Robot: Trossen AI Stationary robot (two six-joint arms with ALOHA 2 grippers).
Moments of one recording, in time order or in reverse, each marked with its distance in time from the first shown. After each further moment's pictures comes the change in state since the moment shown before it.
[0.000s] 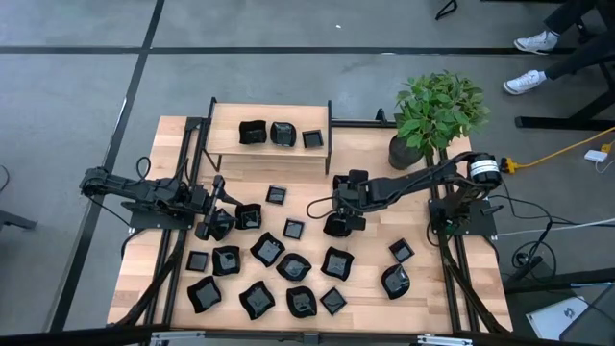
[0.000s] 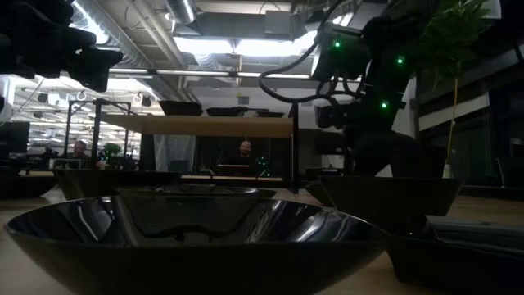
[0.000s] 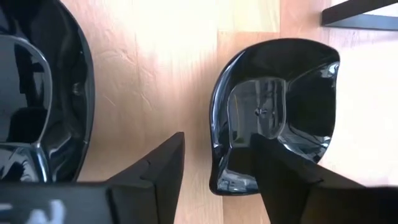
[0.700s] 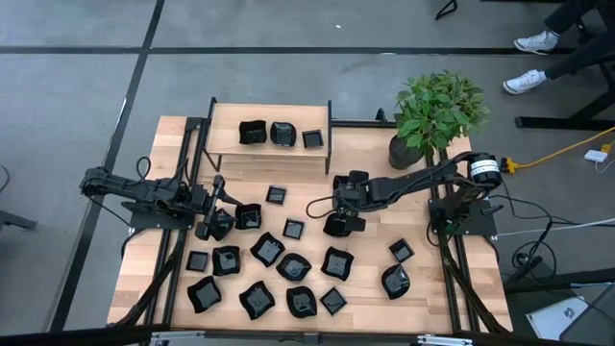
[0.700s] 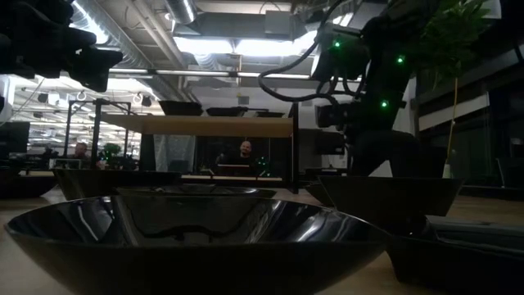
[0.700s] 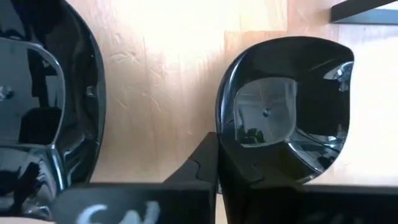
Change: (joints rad) left arm 0.000 0.000 0.000 0.001 -0.001 0.000; right arm 0.000 0.000 0.001 -0.003 -0.046 0.035
